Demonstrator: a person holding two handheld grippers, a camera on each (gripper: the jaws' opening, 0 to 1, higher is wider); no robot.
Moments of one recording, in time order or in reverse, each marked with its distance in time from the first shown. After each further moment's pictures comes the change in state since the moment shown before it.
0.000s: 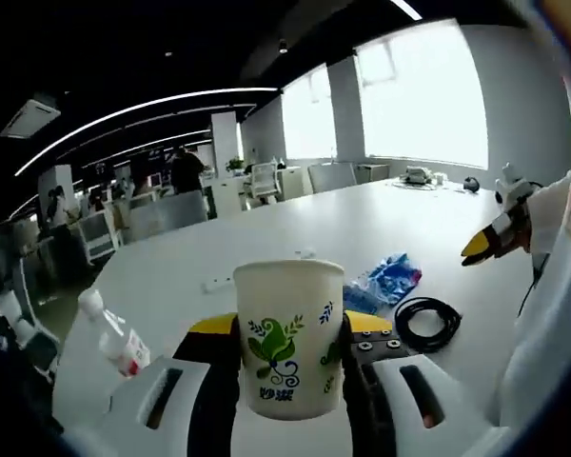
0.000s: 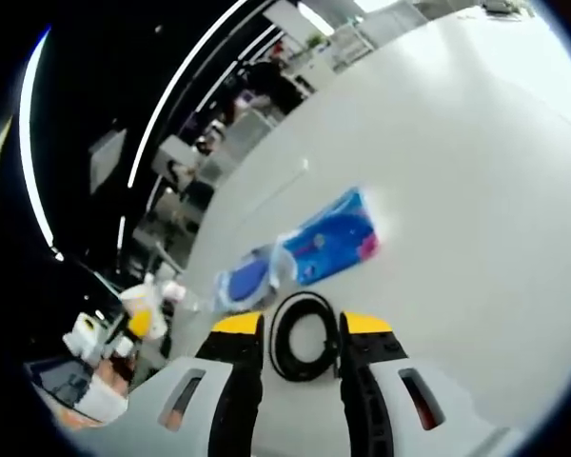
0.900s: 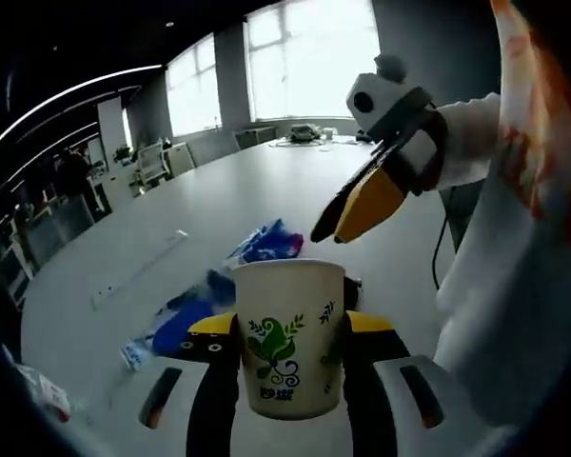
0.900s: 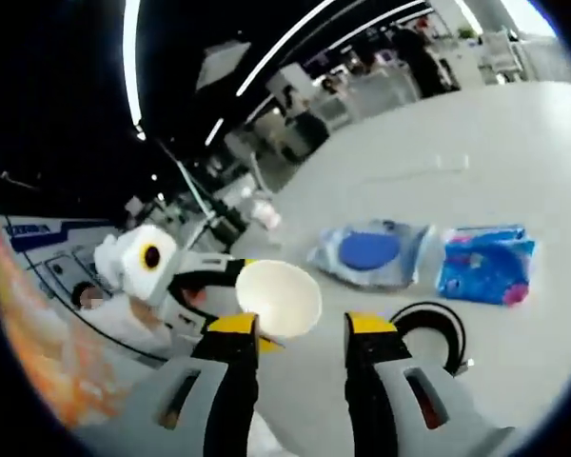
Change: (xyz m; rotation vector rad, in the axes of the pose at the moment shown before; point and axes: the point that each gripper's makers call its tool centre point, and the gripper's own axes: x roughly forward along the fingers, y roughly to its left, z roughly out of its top) left arm 0.019 -0.108 -0.022 0.150 0.146 -0.398; right arm 0.024 0.138 -0.052 -0.485 0.270 0.413
